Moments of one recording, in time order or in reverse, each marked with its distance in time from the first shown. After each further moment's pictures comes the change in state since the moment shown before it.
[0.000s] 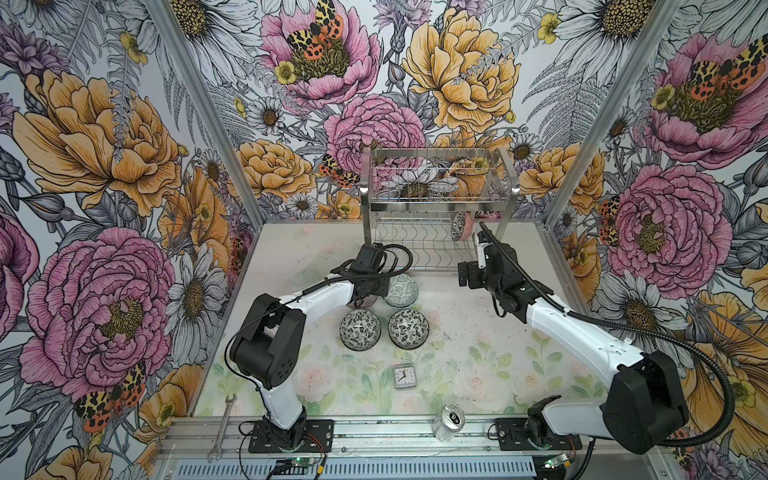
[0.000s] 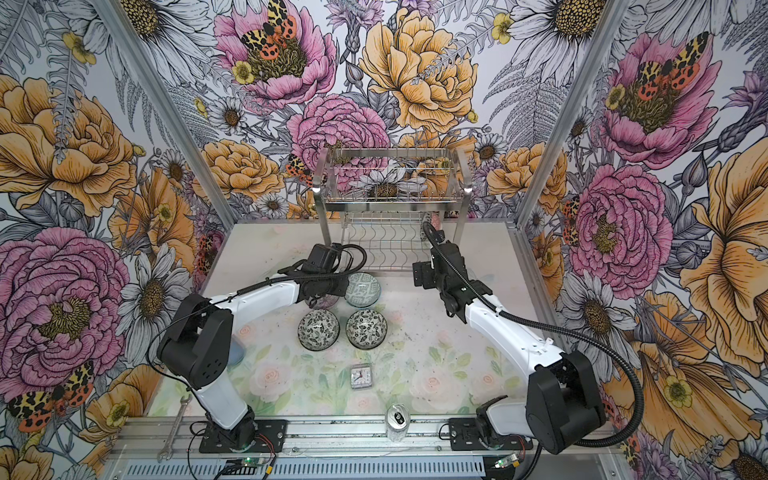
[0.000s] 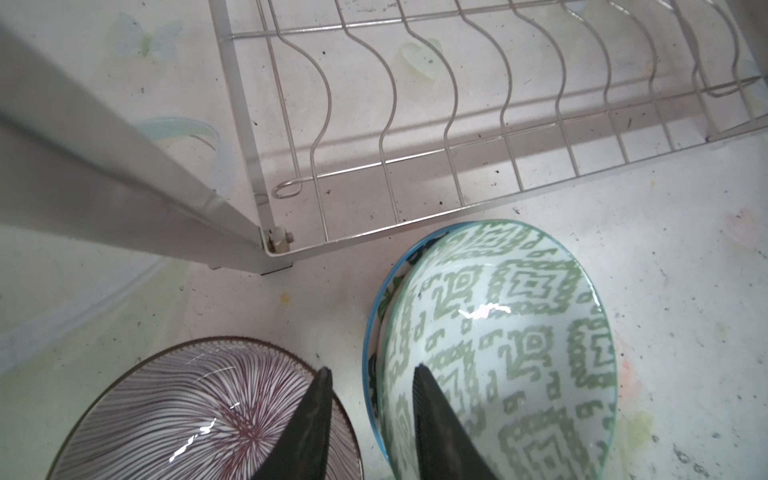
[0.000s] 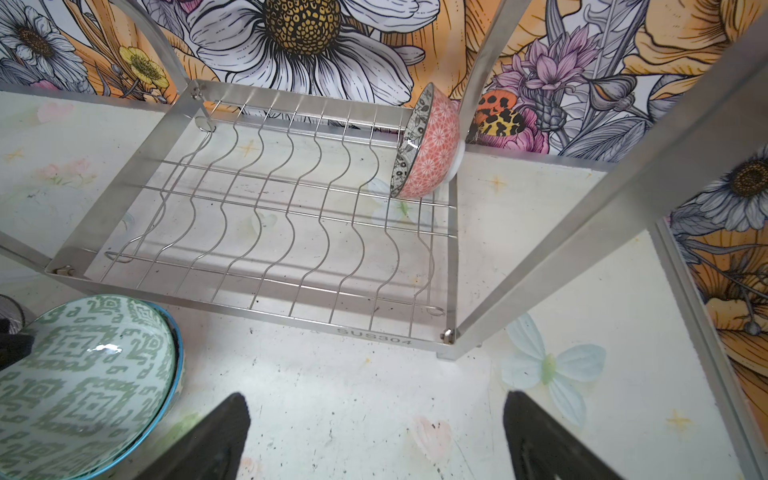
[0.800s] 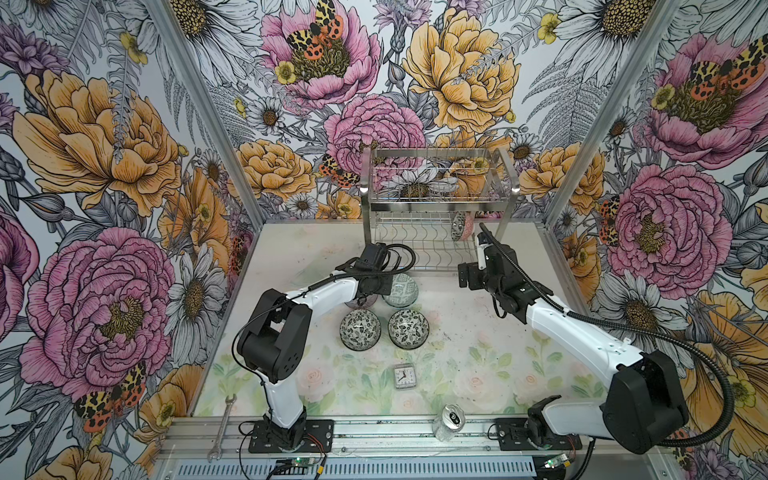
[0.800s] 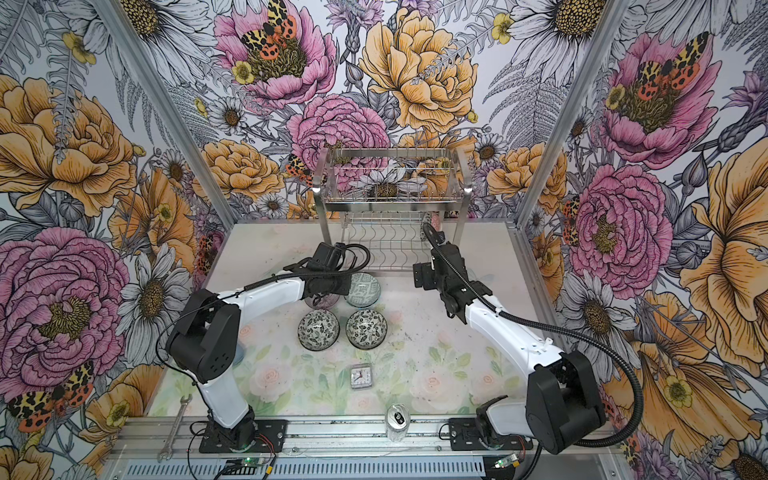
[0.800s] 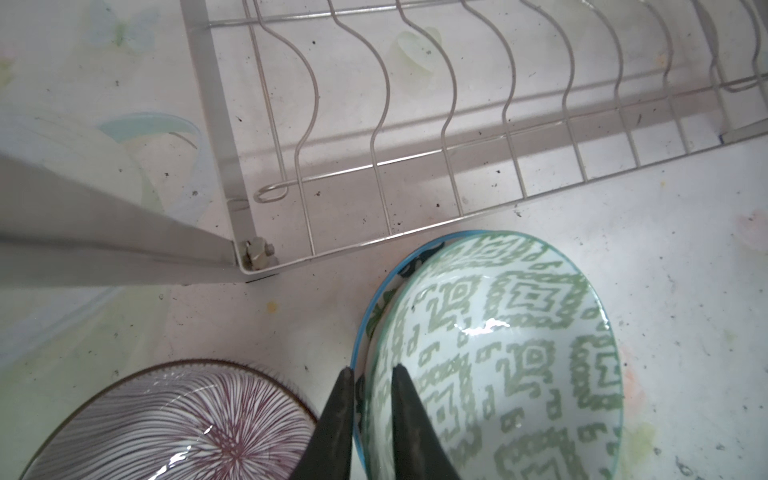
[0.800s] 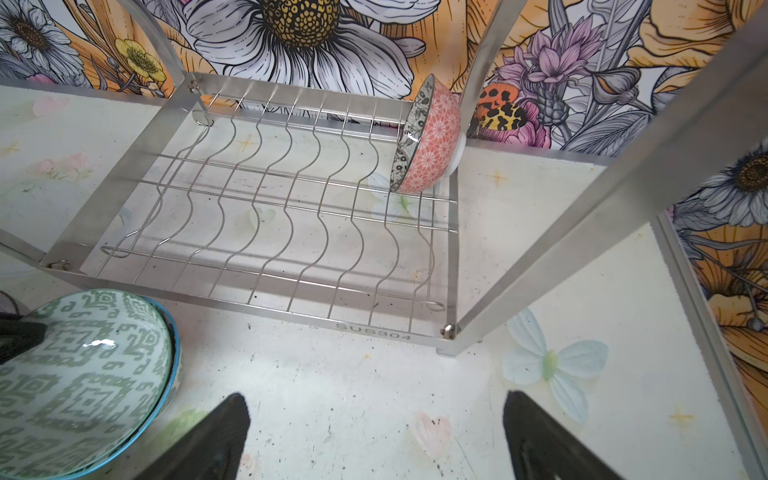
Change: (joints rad) left arm -0.010 0.053 0.051 -0.030 0.000 -0.010; right arm -0.006 0.000 -0.010 0.003 -0.004 0.000
